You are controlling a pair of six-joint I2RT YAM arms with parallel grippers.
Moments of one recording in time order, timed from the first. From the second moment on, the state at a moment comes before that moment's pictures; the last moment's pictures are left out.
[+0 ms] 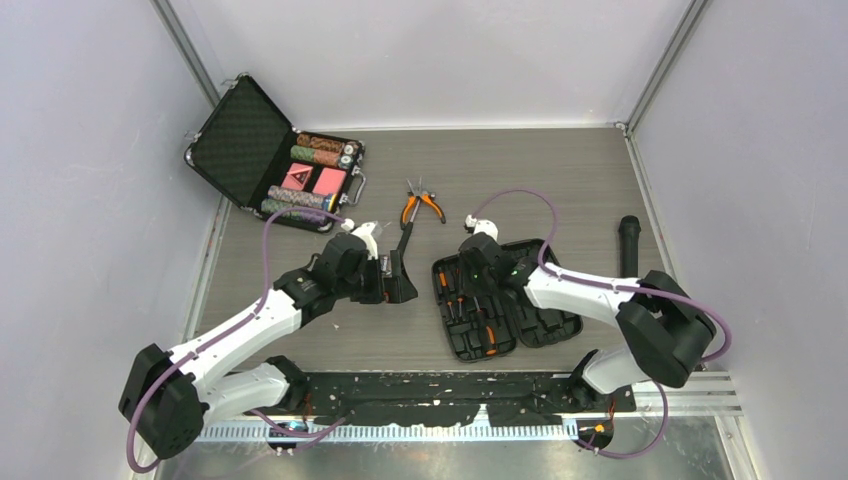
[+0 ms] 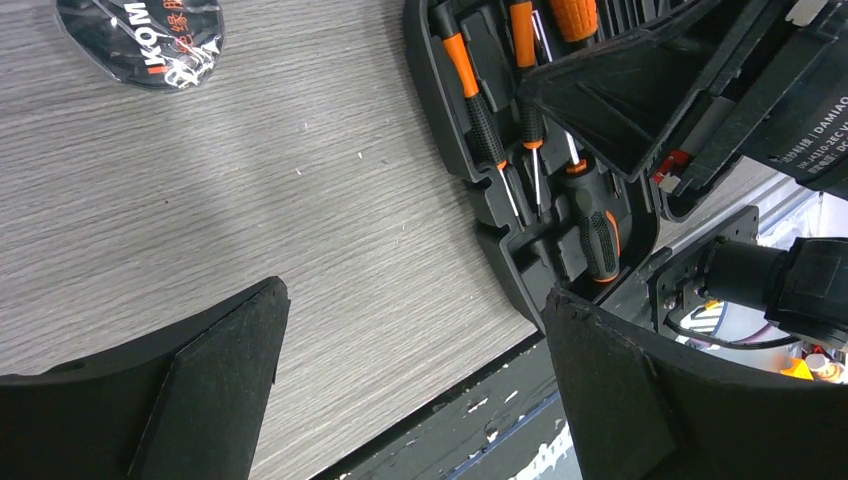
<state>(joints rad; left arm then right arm) -0.68 1.05 0.66 -0.34 0.15 -0.66 0.80 1.43 0.72 -0.15 0.19 0.64</state>
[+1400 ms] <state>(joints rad) -0.68 1.06 0.66 -0.33 0.18 -0.66 0.80 1.55 0.89 -0.31 0.12 0.53</state>
